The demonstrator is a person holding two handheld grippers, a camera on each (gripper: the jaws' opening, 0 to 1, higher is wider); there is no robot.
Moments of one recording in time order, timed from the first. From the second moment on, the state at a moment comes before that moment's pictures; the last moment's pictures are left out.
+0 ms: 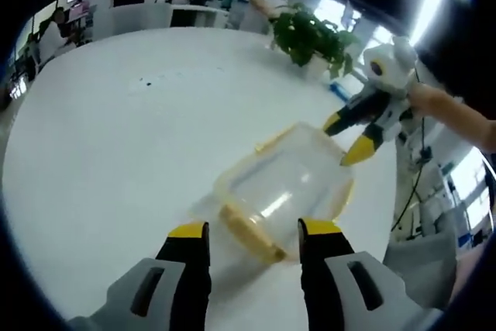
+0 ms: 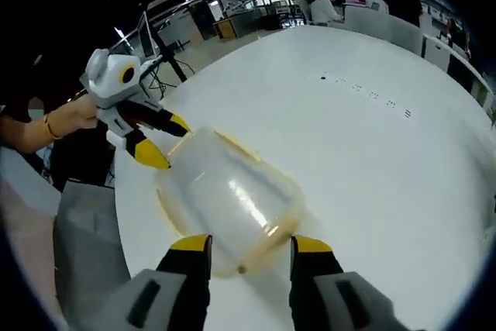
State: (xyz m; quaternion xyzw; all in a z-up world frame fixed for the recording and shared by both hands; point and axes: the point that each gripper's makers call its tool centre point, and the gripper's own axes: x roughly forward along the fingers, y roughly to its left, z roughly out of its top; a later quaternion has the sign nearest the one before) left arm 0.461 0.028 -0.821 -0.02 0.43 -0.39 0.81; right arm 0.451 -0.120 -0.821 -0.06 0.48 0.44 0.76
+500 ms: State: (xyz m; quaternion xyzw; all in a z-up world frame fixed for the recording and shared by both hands) left arm 0.462 0.018 -0.824 -0.06 0.43 -0.38 0.81; right arm 0.449 -0.118 -0.823 -0.03 0.49 0.43 0.76
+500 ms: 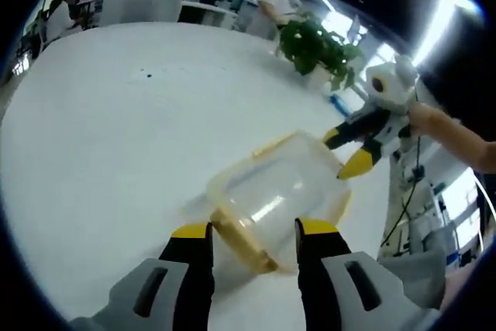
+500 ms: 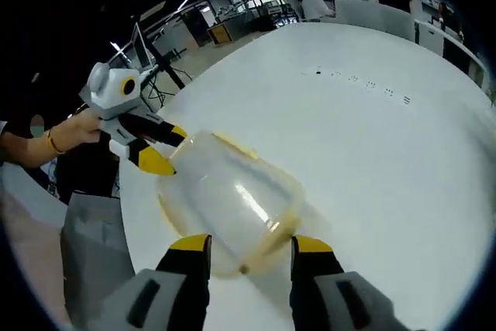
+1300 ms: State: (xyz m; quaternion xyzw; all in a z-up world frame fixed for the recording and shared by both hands) left arm 0.462 0.014 -0.825 -0.08 0.44 -0.38 0.81; right arm 0.450 -0.117 -0.824 -0.02 0.50 0.44 0.75
